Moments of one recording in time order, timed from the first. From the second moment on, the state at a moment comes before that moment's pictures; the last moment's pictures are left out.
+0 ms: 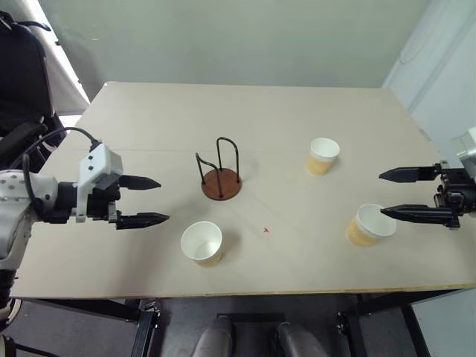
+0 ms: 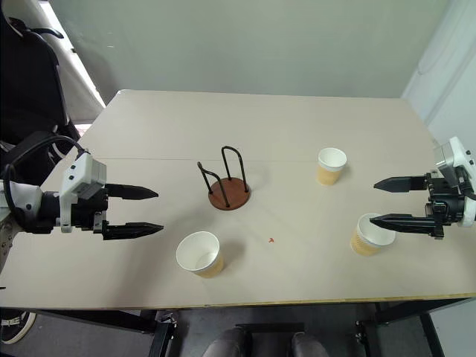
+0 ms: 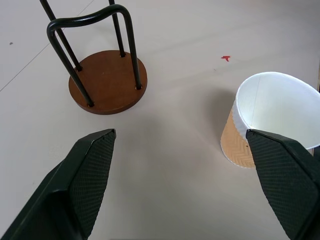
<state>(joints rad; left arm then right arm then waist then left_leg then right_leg) -0.33 1.13 0.20 -0.06 -0.52 0.52 -1.32 -0.36 -1.15 -0.29 -0.07 0.66 0.65 1.45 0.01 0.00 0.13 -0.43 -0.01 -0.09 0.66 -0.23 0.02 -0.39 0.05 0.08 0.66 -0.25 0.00</state>
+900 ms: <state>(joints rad) -0.63 0.91 0.02 0.19 -0.32 0.48 -1.12 -0.32 -1.16 -0.34 -0.11 0.70 0.68 1.44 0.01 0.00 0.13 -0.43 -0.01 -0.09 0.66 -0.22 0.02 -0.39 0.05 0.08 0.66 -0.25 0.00</state>
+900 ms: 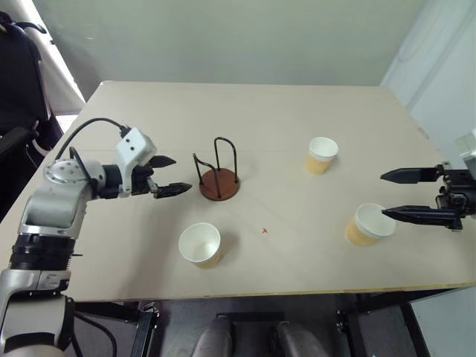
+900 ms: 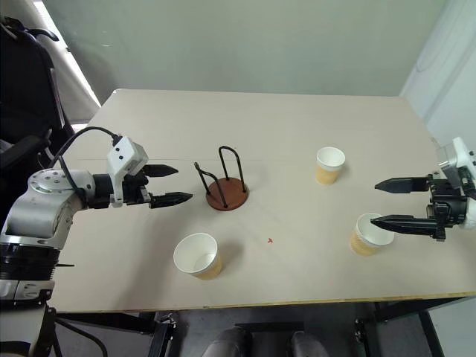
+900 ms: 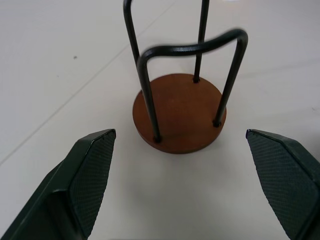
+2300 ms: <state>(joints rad) -0.87 0.58 -0.08 0.35 -0.21 0.50 -0.99 -0.33 -1.16 -0.34 -0.10 0.70 0.66 1.41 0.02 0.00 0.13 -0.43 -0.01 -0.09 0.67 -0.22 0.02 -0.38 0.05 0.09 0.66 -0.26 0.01</state>
